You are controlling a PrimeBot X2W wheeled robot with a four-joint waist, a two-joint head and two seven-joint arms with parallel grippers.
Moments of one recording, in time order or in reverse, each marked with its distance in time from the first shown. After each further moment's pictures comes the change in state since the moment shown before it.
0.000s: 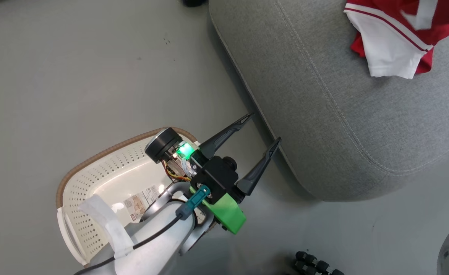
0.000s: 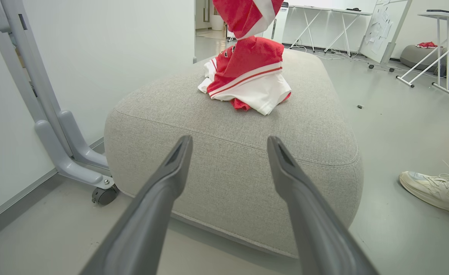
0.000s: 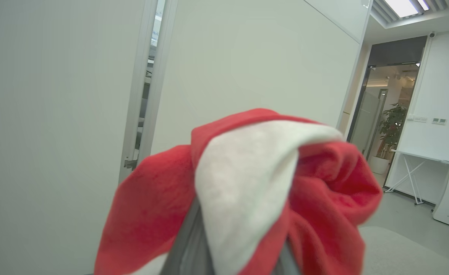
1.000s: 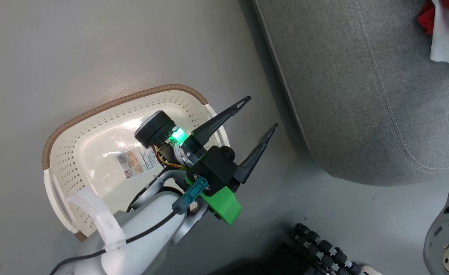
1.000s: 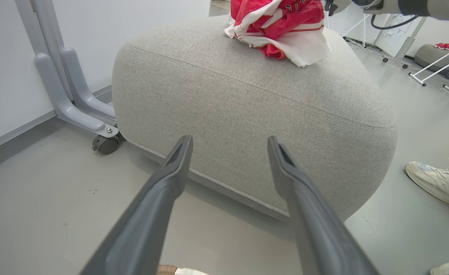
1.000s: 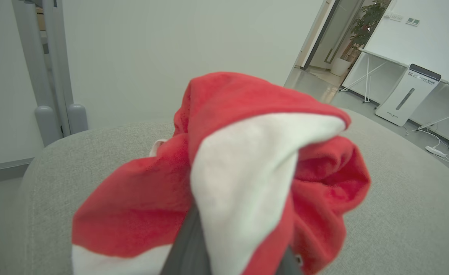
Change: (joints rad) left arm -0.064 0.058 -0.018 -0.083 0.023 0.017 0.066; right arm -0.183 0.048 -0.320 0.434 -0.239 0.000 -0.001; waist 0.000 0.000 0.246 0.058
